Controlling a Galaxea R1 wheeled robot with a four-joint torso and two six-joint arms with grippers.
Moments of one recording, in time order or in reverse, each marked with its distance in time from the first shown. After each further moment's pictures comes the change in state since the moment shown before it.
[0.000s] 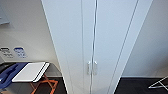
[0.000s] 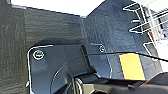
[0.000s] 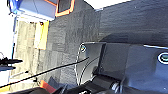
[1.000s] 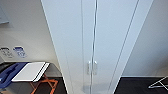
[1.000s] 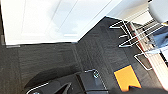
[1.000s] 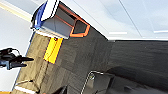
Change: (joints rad) left arm -0.241 -0.179 0.266 0.003 0.053 -0.003; right arm 0.260 -0.208 0.297 0.012 -0.014 0.001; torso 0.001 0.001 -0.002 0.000
